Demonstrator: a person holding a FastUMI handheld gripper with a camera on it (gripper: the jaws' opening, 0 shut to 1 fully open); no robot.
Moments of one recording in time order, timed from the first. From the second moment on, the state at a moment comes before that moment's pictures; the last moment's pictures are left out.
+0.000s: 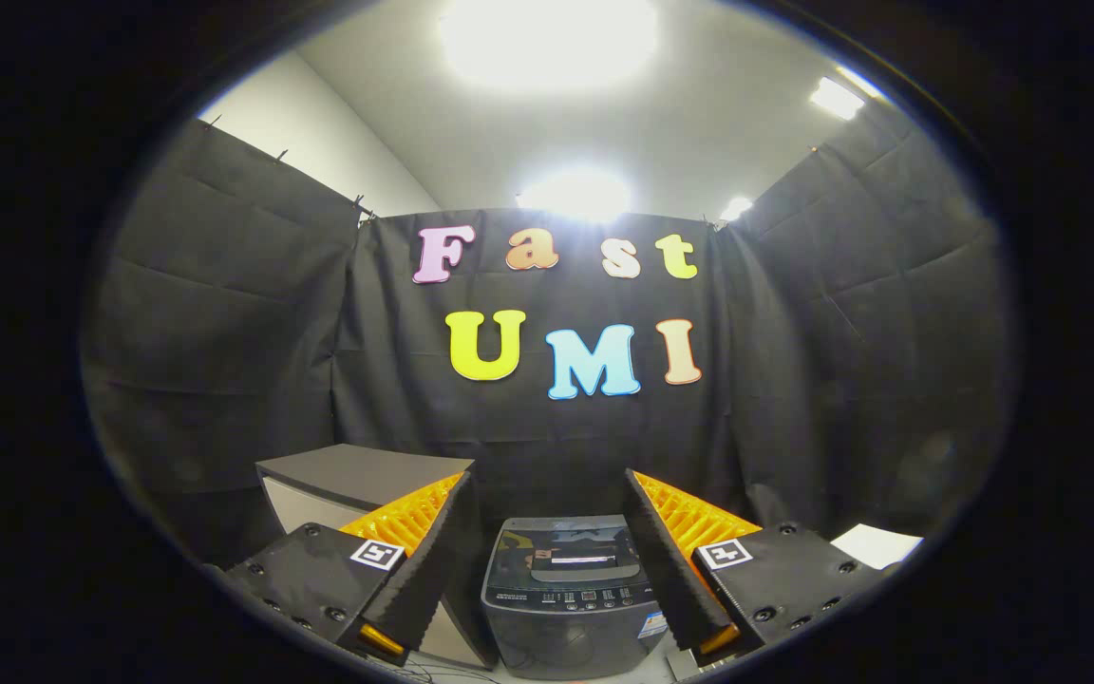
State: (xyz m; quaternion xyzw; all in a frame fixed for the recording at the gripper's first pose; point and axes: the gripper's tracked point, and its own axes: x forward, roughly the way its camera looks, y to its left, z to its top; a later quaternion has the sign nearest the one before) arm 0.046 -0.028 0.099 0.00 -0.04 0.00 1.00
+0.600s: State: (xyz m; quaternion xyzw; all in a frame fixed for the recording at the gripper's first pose) arm 0.027 -0.034 0.087 0.00 -0.03 0.00 1.00
